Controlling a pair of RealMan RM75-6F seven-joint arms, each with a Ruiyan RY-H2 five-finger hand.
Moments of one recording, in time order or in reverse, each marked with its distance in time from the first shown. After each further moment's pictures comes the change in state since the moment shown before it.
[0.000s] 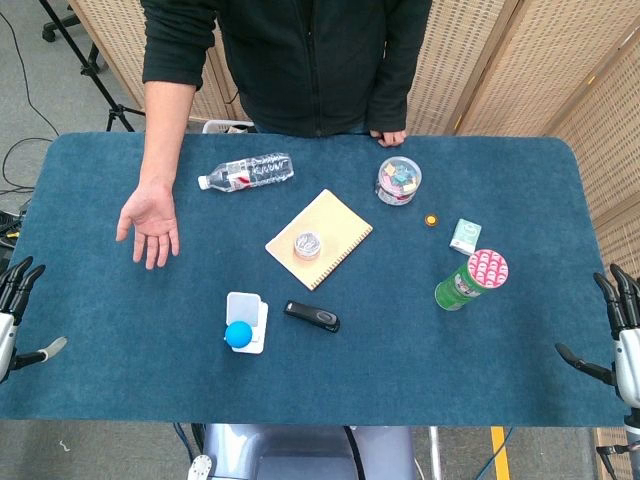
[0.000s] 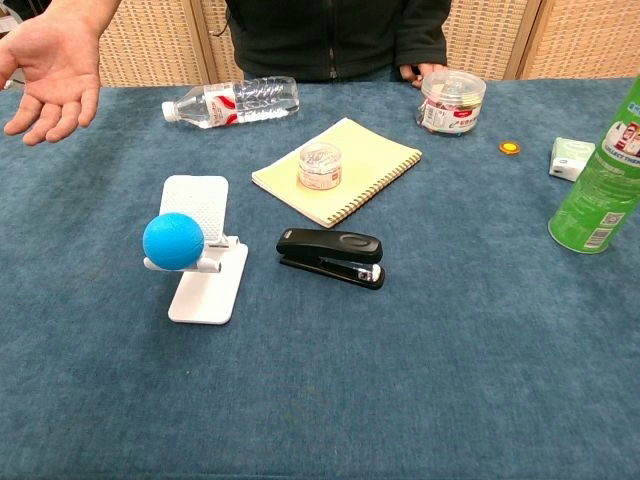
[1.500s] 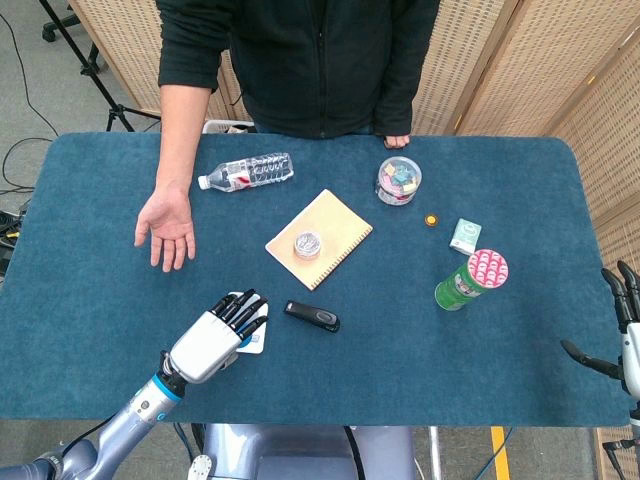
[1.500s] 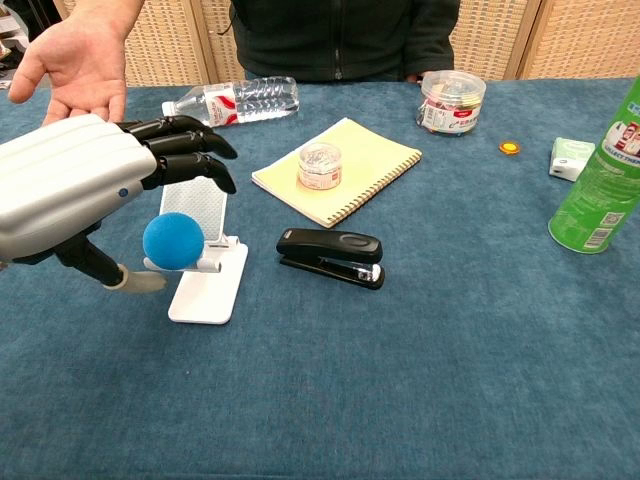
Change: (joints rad) left arm -0.321 -0.396 -0.015 -0.122 0.225 -0.375 0.696; right arm 0.010 0.023 0.014 -0.006 0.058 -0.060 0.050
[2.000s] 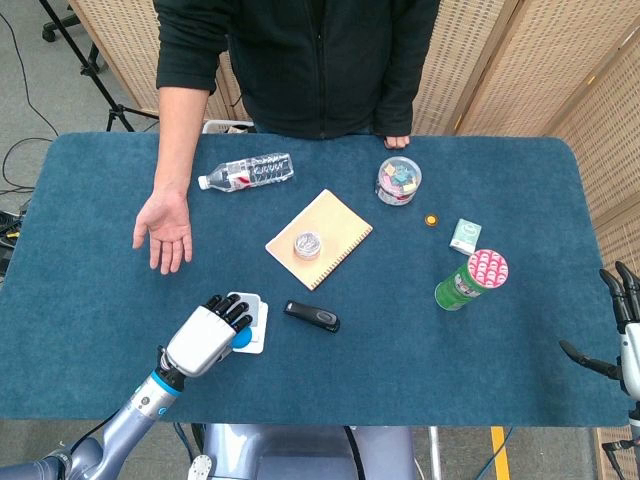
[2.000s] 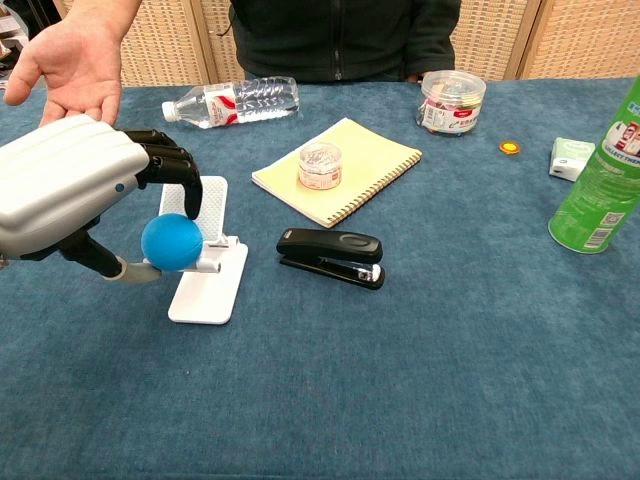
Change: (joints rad) left arm -0.004 -0.055 0.013 0.093 -0.014 0.079 -0.040; right arm 0.000 -0.001 -0.004 -0.002 -0.007 -0.002 -0.002
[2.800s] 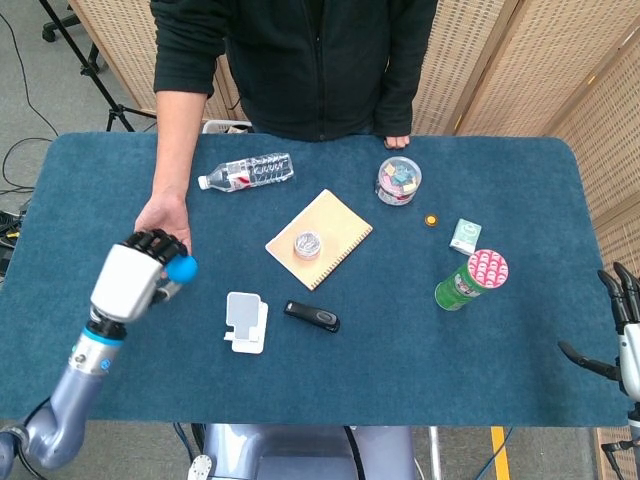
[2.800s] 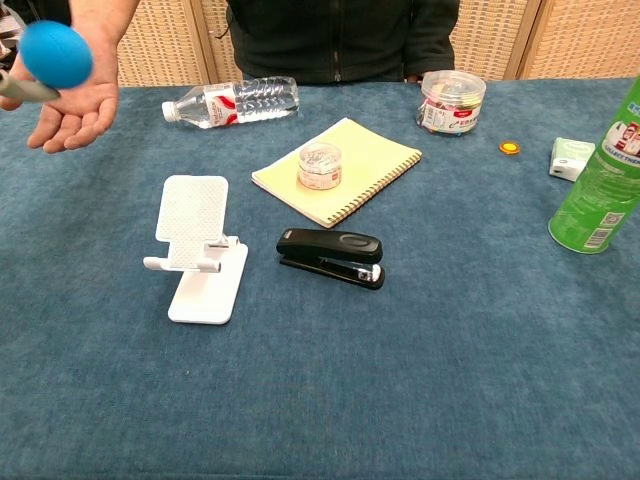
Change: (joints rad) left arm -0.025 0.234 -0.191 -0.053 -0.181 0.111 -0.147; right arm 0.000 0.002 -0.002 -0.004 -0.003 0.000 0.002
